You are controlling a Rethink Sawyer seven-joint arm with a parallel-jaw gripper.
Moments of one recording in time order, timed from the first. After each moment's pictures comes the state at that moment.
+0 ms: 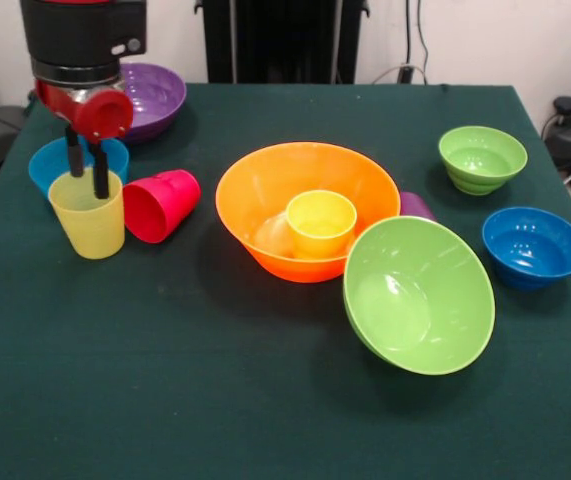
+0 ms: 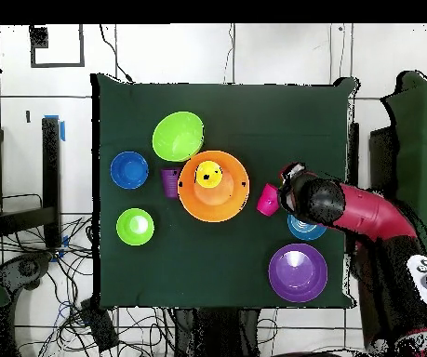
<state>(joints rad) -0.68 -0.59 0.18 1.59 -0.32 0.41 2.33</state>
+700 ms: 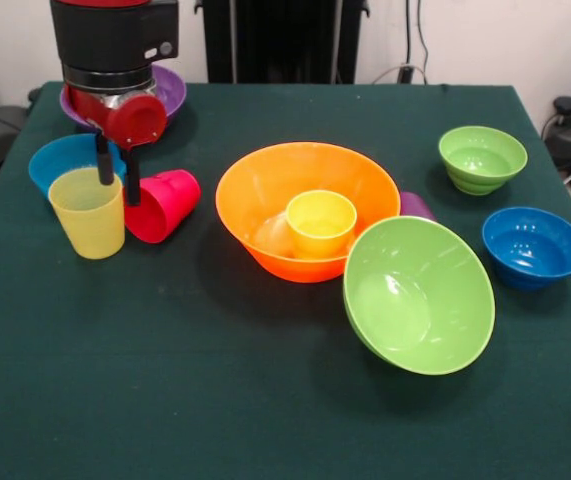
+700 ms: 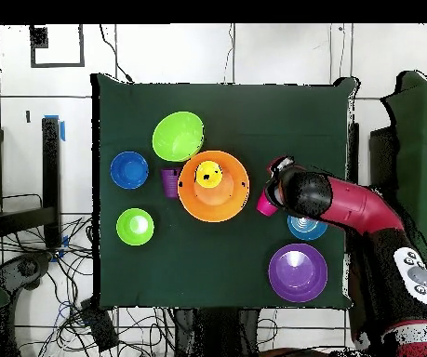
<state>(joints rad) -0.64 -0.59 0.18 1.59 -0.27 0.41 2.33</state>
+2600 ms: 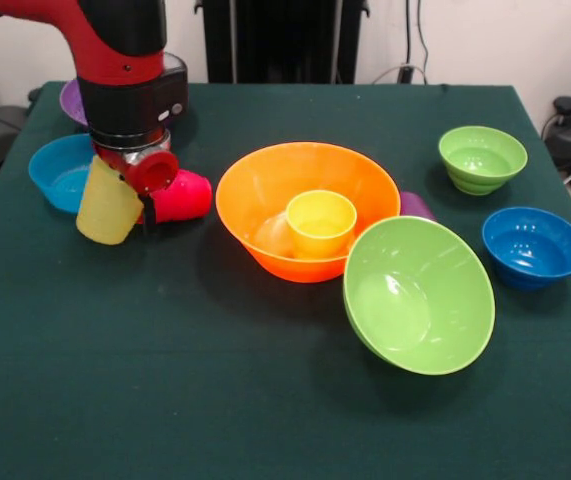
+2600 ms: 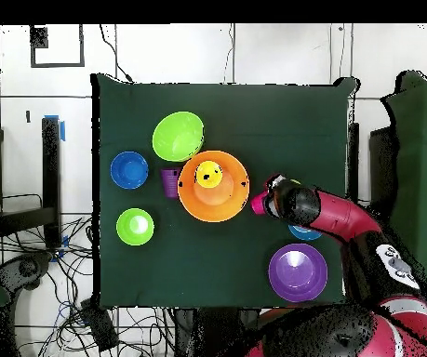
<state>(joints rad) -0.64 -0.42 0.13 1.57 -0.27 0.33 2.33</state>
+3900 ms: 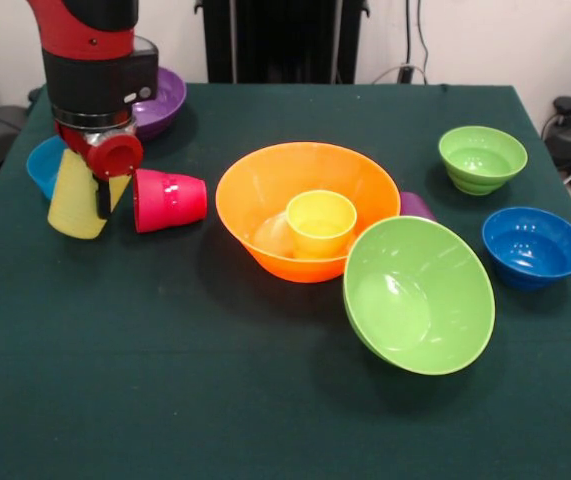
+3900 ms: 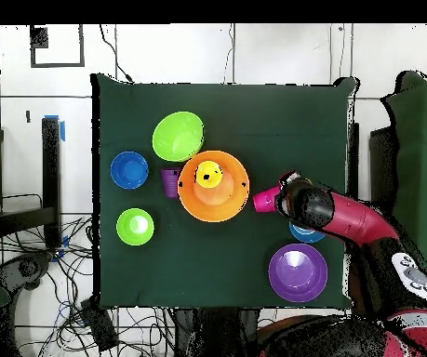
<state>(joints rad) -0.66 -0.48 0.10 1.58 -0.26 0.30 2.33</state>
